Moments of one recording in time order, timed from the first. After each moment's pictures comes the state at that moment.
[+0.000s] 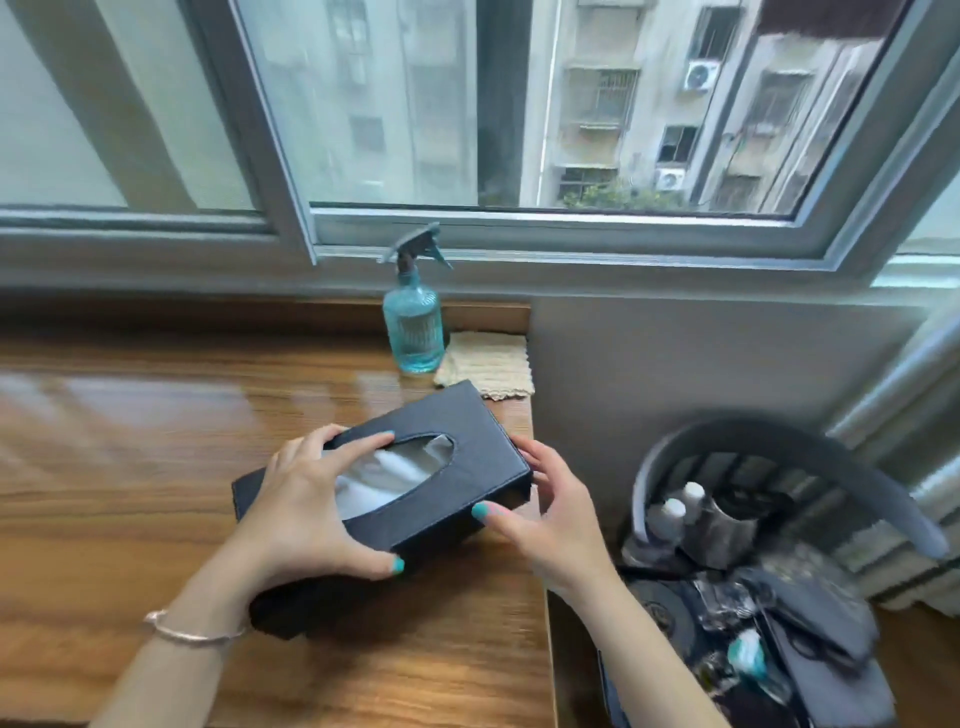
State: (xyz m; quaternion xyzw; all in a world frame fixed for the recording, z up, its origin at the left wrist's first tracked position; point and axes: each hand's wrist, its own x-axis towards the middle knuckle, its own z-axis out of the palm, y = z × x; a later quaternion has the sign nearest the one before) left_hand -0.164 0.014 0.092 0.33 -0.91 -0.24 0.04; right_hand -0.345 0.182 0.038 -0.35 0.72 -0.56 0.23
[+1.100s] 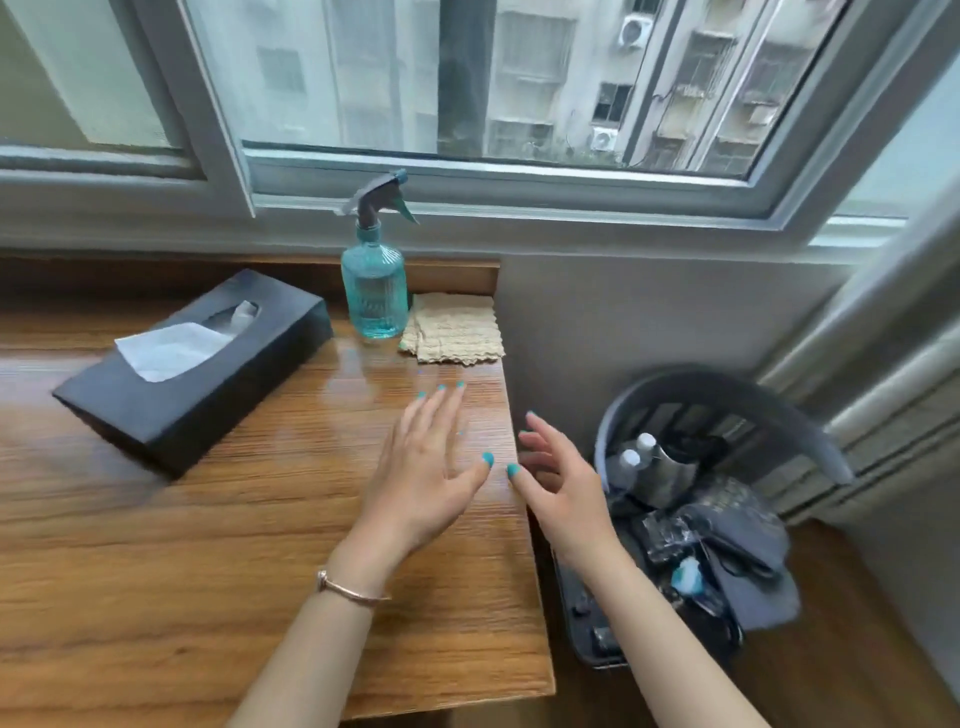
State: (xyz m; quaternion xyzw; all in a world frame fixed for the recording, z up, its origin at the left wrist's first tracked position) left_hand -0.245 0.045 0.032 0.25 -0.90 -0.33 0.13; right_hand -0.349 0.185 0.005 -0.28 0.77 -0.55 0.18
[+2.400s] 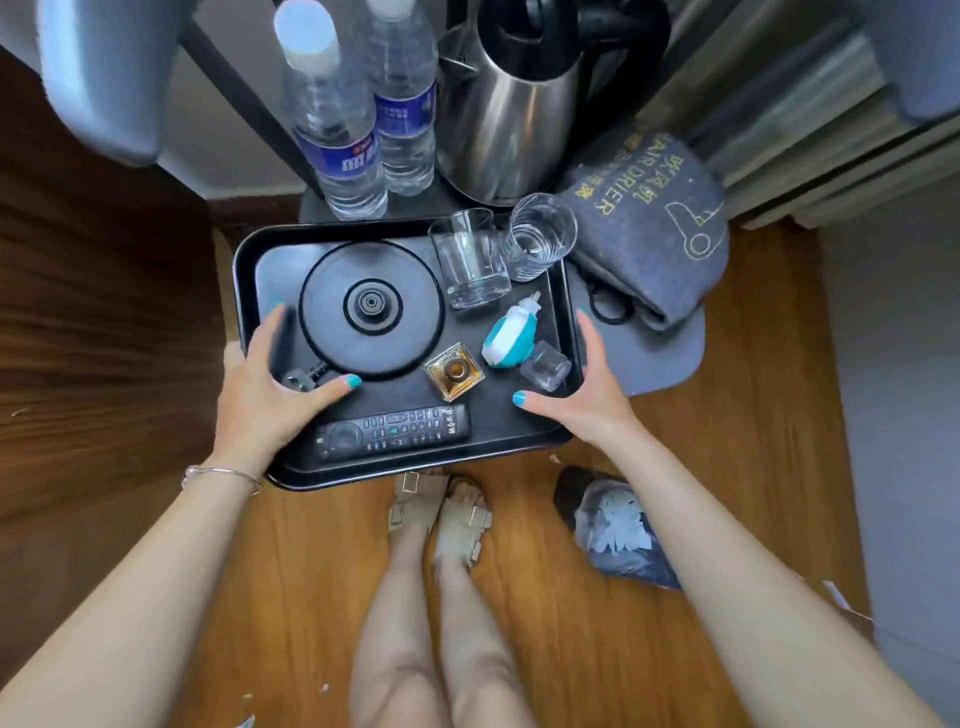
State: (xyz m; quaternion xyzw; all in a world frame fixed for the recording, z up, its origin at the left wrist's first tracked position) left_hand -0.432 0.280 -0.414 0.47 -0.77 -0.42 0.00; right_hand -0.639 0.544 -0.413 -0.07 0.84 -0.34 0.41
